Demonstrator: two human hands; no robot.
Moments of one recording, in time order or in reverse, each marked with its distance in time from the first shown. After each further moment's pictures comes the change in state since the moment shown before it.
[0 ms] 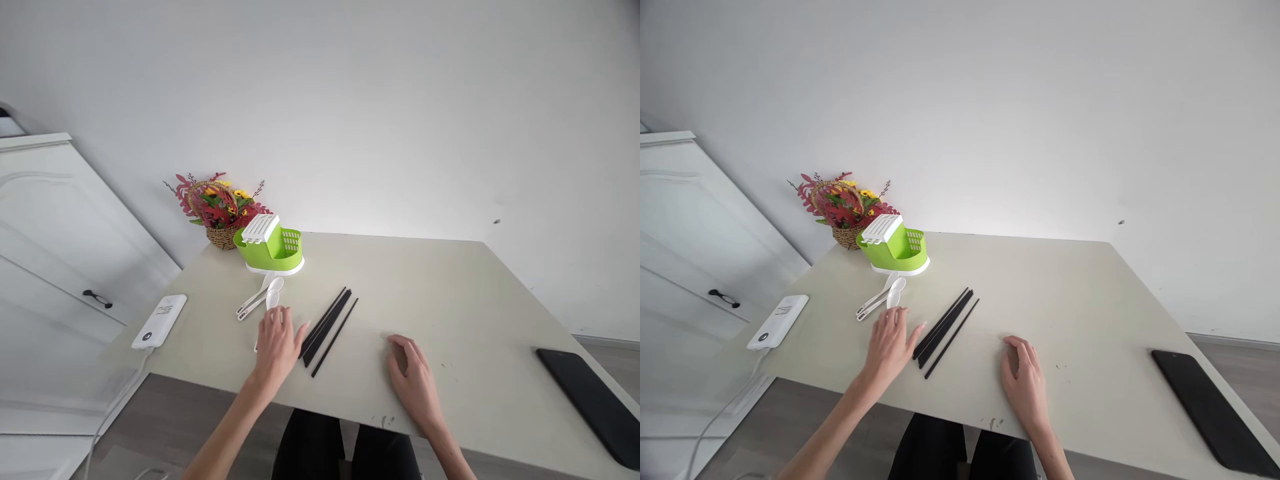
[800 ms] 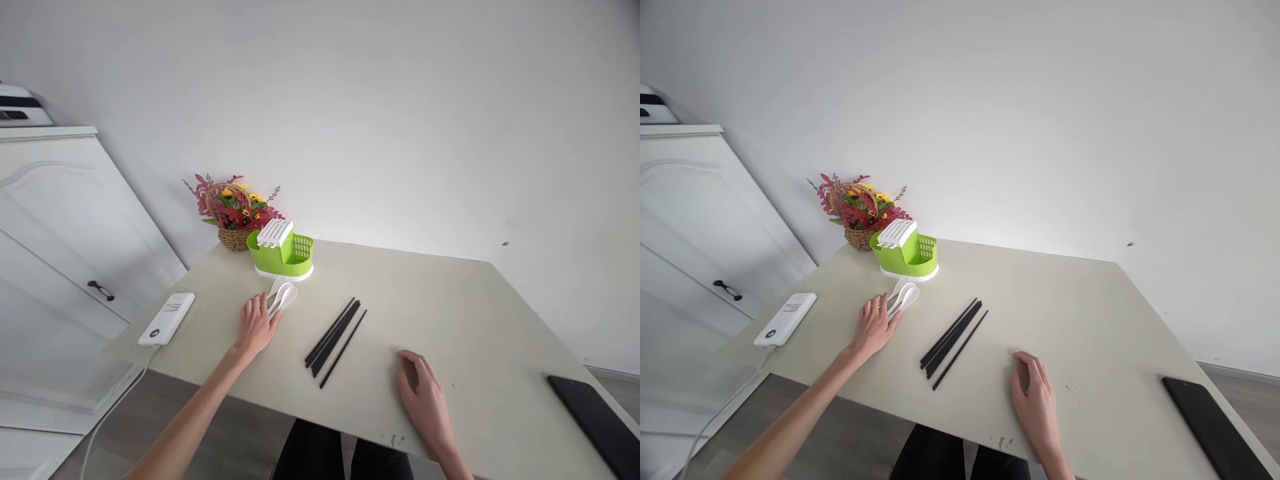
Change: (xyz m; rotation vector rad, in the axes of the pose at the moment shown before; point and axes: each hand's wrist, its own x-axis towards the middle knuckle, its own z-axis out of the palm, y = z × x) left_hand 0.029 -0.110 0.057 0.106 0.033 -0.102; right_hand -0.001 0.008 0.006 -0.032 0.013 0.012
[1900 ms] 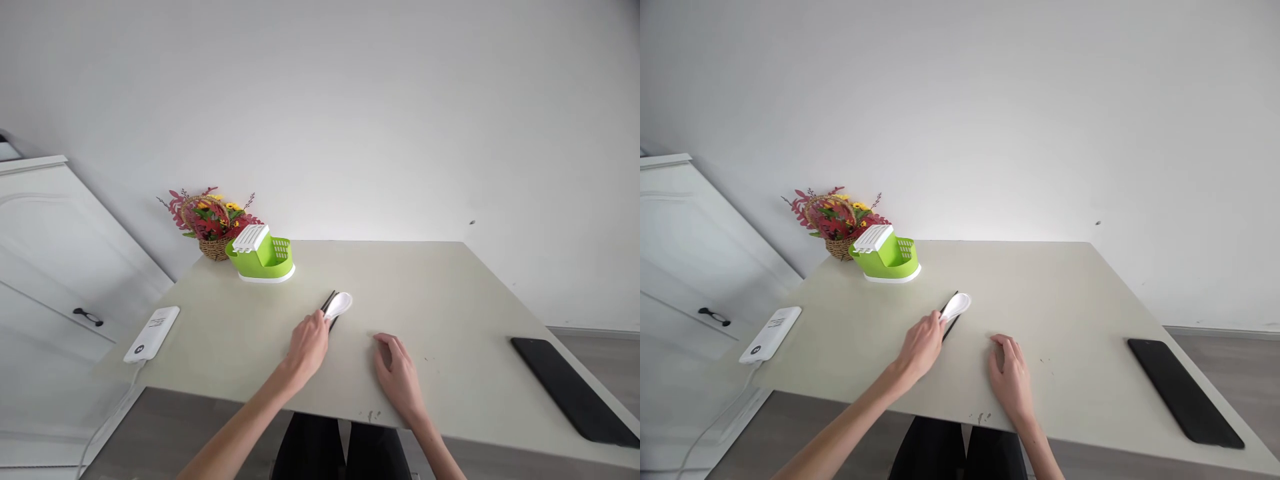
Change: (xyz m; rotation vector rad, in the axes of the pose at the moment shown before) left_hand -0.016 0.182 -0.081 -0.225 -0.248 0.248; right_hand 0.006 -0.007 -0.004 0.109 0.038 -0.067
